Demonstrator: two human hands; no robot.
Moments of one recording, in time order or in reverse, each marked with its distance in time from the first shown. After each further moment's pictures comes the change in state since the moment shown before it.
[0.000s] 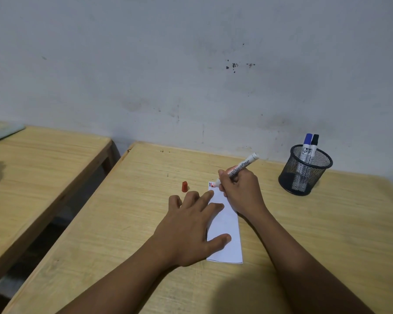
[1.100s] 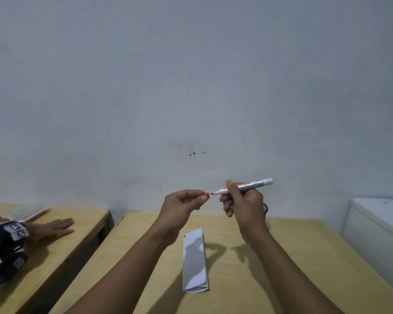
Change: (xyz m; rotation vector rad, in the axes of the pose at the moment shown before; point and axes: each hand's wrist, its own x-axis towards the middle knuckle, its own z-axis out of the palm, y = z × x) left_hand 0.027 0.078 -0.151 -1.369 0.384 -0.255; right_hand -0.060 -0.123 -0.133 0.681 0.246 -0.084
